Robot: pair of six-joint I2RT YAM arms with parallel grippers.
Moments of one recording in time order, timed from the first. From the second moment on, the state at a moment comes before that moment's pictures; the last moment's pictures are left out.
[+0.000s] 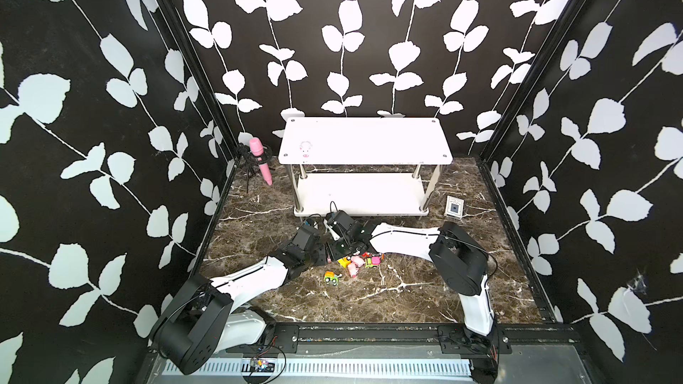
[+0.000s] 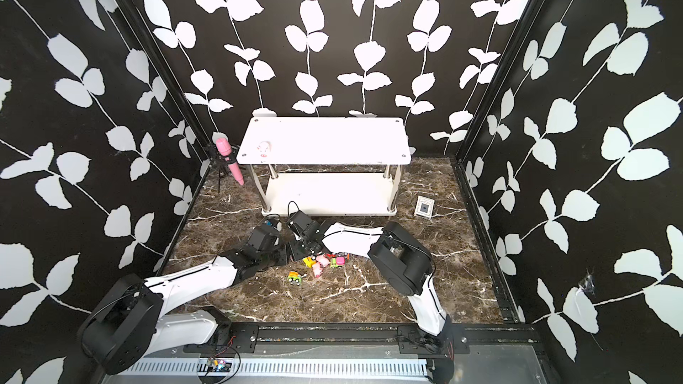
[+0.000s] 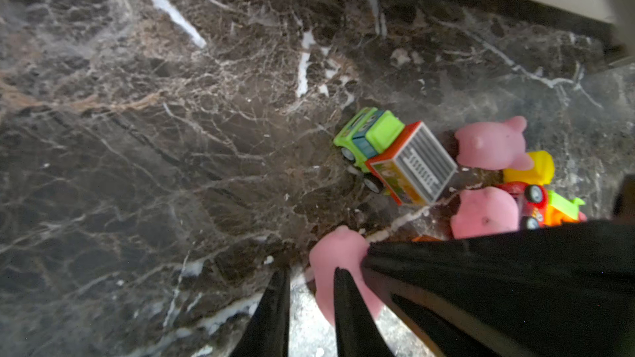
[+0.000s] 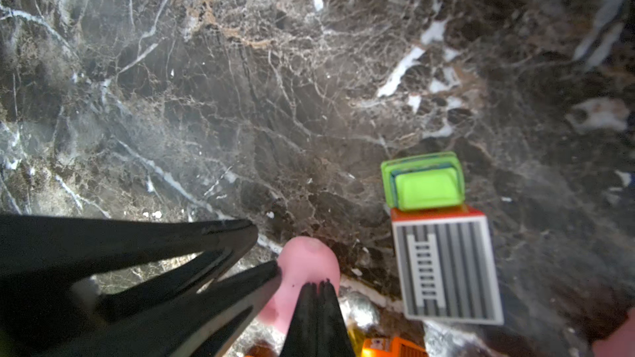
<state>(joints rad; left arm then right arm) -0.61 1.25 0.46 -0.11 -0.02 -0.59 1.01 2.03 1.39 -0.35 -0.16 0.50</state>
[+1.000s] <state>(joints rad) -0.61 1.16 0.44 -0.10 0.02 -0.61 1.00 1.91 1.29 -0.30 -0.15 0.54</state>
